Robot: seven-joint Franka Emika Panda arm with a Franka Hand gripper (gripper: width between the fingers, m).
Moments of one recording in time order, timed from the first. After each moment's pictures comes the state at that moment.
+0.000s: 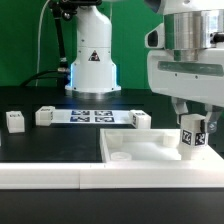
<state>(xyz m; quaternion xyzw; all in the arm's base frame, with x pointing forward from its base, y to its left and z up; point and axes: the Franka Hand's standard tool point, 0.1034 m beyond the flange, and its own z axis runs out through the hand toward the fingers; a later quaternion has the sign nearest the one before) 0.621 0.119 0.074 -0.85 0.52 0.00 0.06</state>
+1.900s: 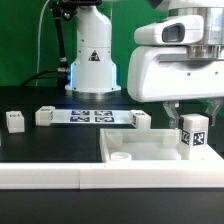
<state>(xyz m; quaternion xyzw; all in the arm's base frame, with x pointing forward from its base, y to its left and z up) 0.626 0.114 0.077 -0.99 -0.12 -0.03 0.01</state>
